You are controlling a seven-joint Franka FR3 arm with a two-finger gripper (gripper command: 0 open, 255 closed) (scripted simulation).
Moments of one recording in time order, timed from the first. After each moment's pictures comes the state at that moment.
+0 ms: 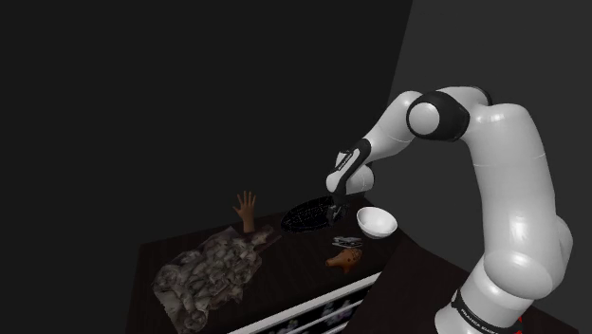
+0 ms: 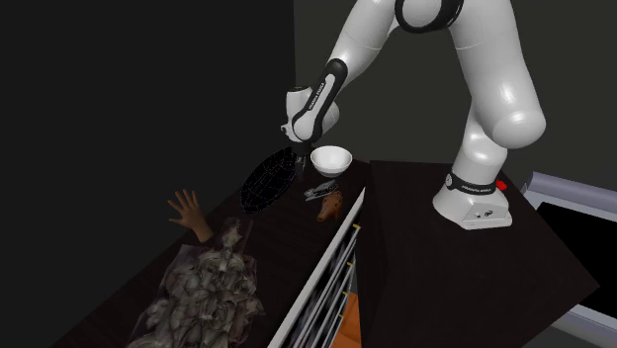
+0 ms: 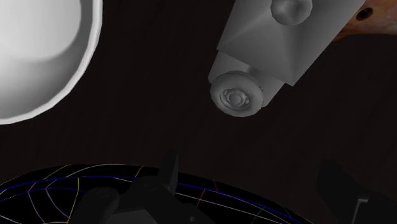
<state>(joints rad) -0.18 0.57 -0.13 -2.16 0.18 2.69 -0.40</state>
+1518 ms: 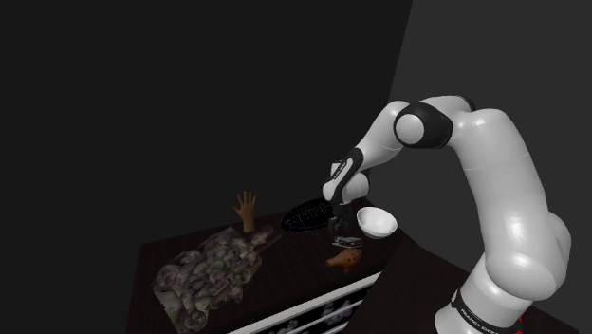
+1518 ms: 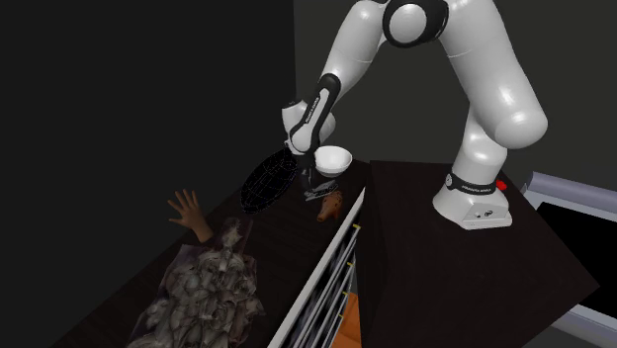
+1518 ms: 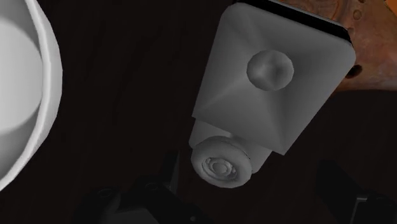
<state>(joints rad) -0.15 0.67 -0.16 -2.10 0.16 2.54 -0.31</state>
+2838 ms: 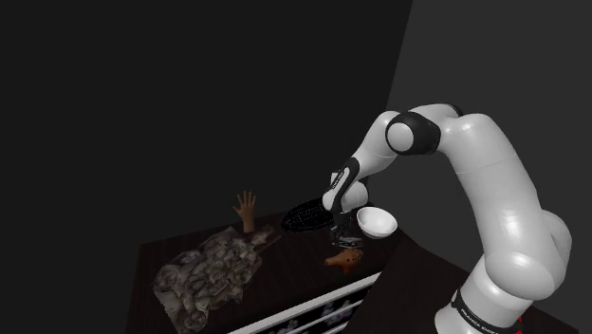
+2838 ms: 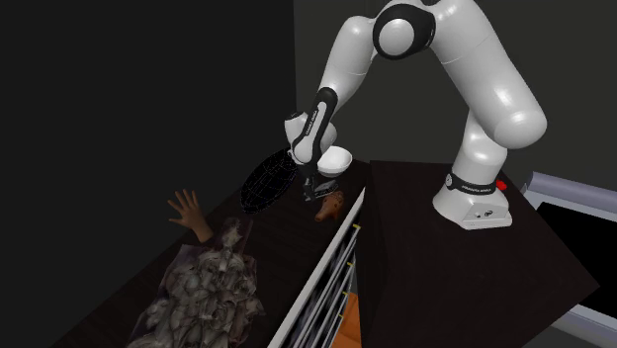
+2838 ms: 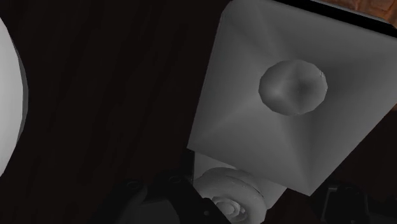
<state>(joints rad) -0.16 0.76 -0.14 -2.08 0.18 2.59 -0.32</state>
